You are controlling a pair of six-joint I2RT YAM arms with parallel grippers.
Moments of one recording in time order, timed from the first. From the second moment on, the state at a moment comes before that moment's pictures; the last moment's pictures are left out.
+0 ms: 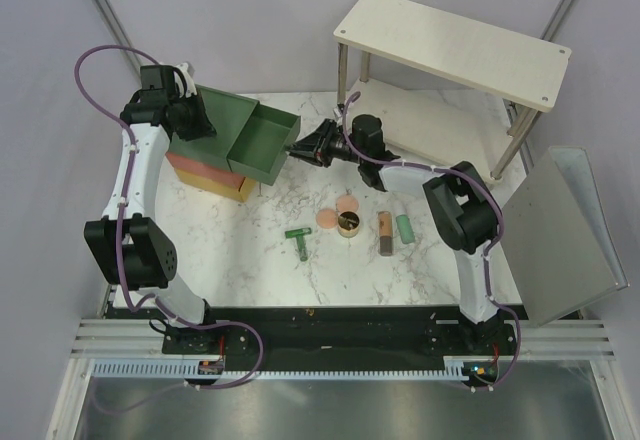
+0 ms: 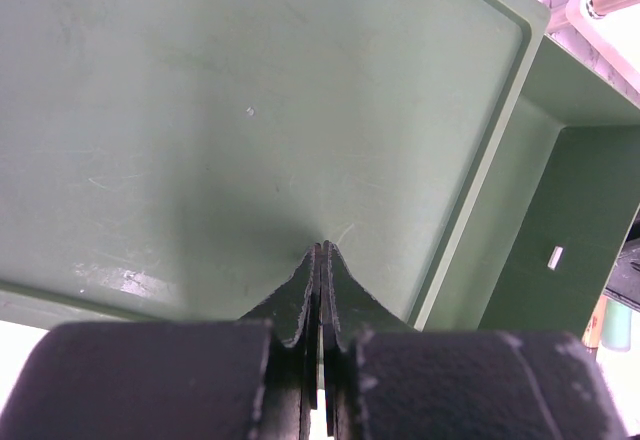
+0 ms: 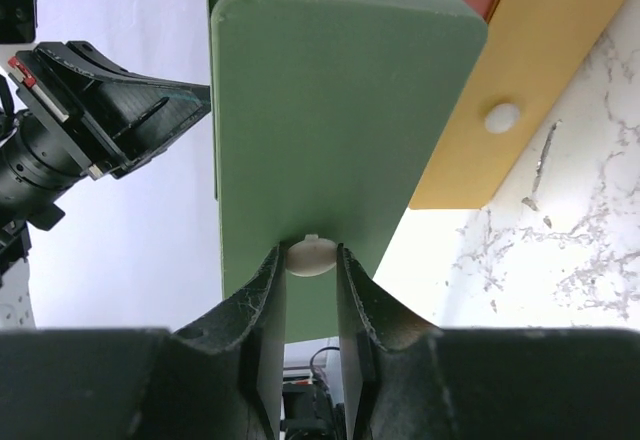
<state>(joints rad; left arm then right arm) 0.07 1.67 1.68 -0.81 0.22 -0.18 0.54 2.11 1.38 0.62 -0.61 1.31</state>
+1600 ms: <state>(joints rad) 0.07 1.67 1.67 -0.78 0.26 -0.18 0.42 1.57 1.08 -0.65 0.15 0.42</state>
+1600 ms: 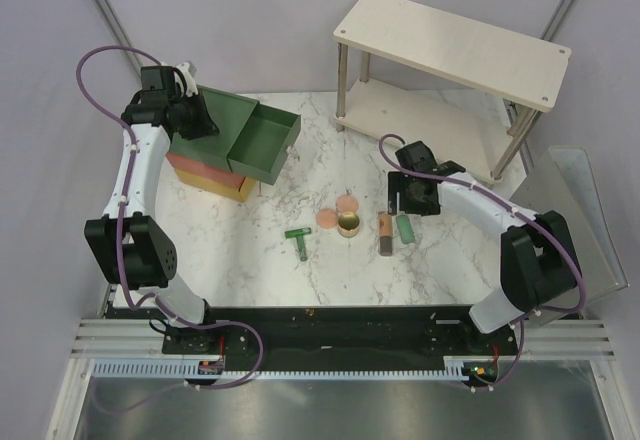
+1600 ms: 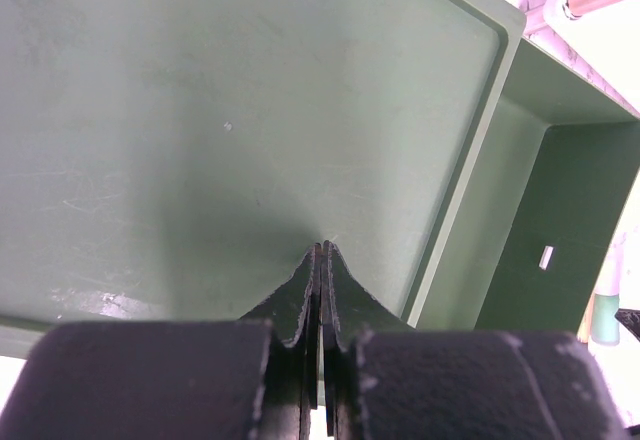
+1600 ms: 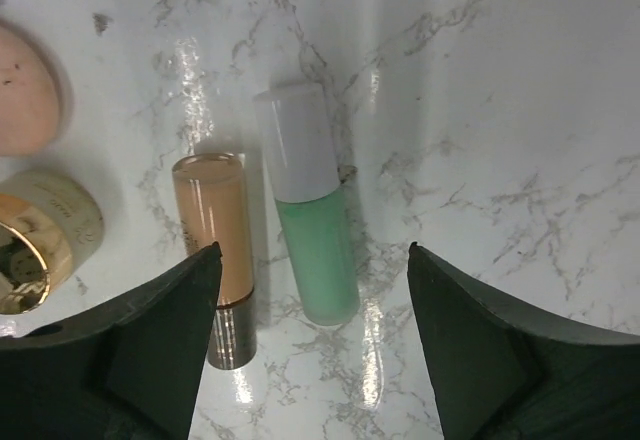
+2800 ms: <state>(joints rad) 0.07 1.67 1.66 -0.76 0.27 -0.18 0.38 1.68 1.01 -0.56 0.16 0.41</state>
